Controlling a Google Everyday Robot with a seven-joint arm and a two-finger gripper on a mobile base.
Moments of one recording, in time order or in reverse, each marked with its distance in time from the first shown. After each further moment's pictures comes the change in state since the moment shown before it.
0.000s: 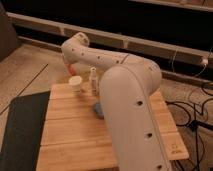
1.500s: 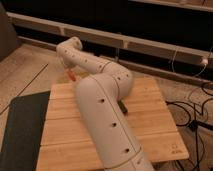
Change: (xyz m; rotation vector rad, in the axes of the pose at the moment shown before) arm 0.022 -0.008 0.073 0.025 0.195 0.038
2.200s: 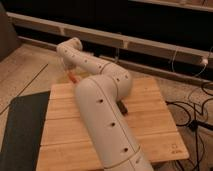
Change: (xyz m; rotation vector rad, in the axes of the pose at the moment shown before) arm 0.006 0.002 0.001 -0.005 0.028 -0.018
